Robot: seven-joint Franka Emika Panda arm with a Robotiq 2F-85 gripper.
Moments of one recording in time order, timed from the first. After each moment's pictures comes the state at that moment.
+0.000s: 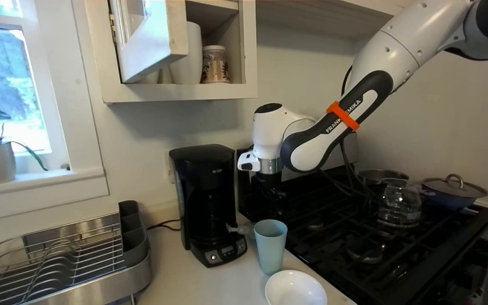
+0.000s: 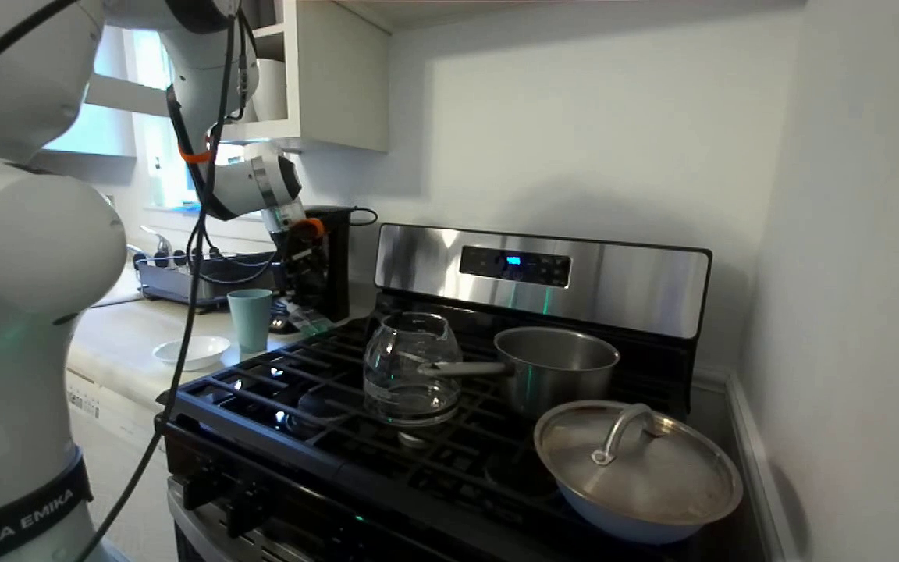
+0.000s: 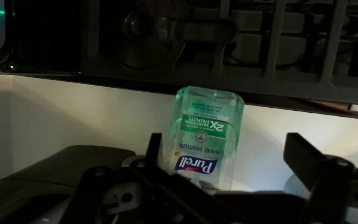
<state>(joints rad) 0.37 0.40 0.13 -1.93 -0.49 2.41 -0.82</state>
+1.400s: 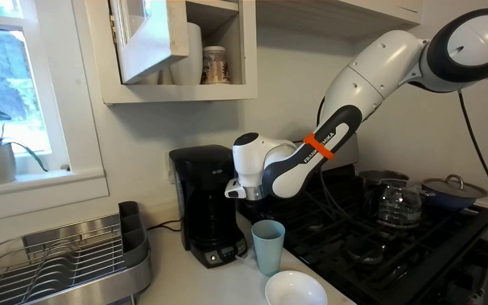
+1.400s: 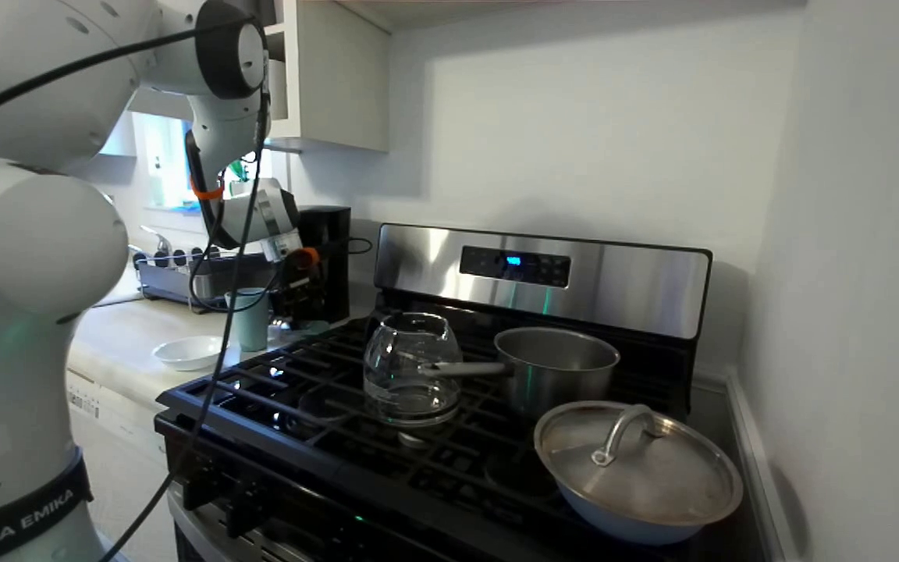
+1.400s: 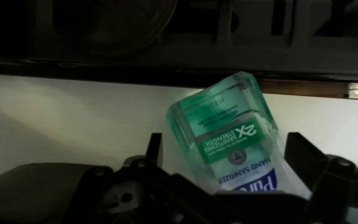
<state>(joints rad) 0.39 0.63 0.16 -1.73 -0.57 2.31 -0.71</state>
